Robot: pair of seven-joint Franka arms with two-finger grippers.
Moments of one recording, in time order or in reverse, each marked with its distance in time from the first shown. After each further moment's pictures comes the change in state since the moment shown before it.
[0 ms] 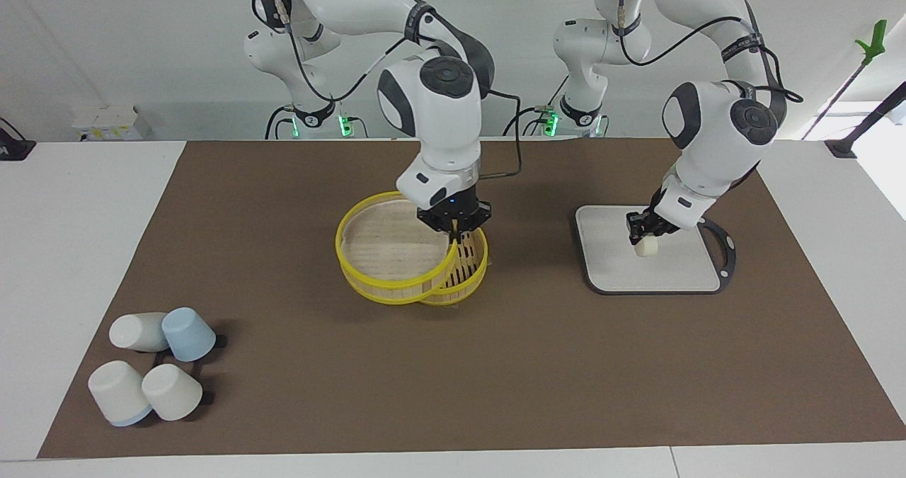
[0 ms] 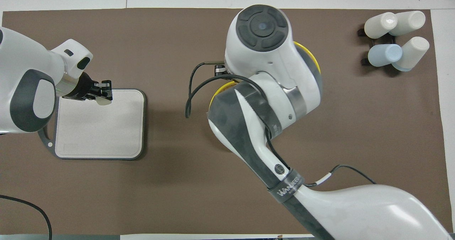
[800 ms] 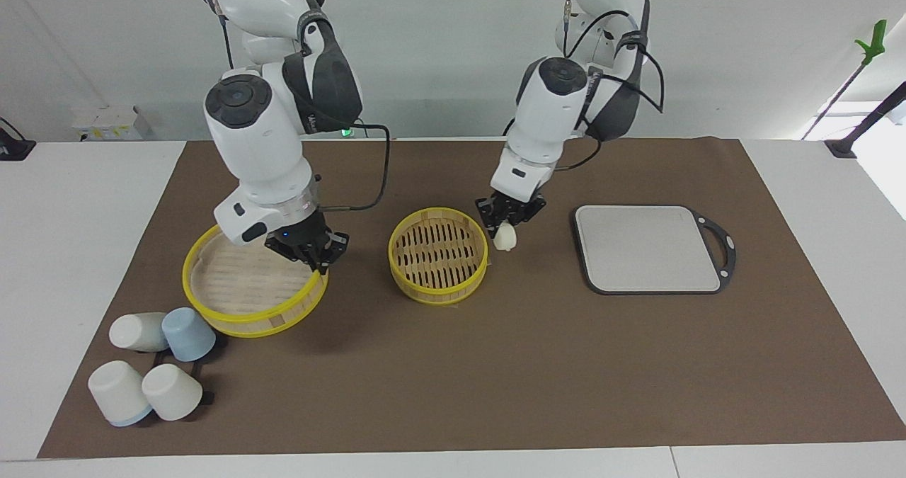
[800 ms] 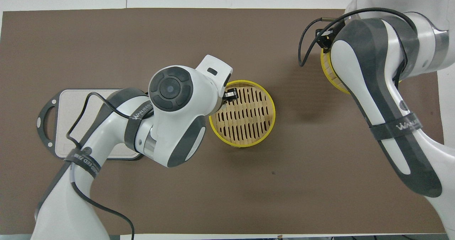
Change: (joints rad) left arm -0.510 0.112 -0.016 0.057 -0.039 0.297 -0.537; right arm -0.334 -0.024 0.001 -0.003 0.004 -0.079 -0.262
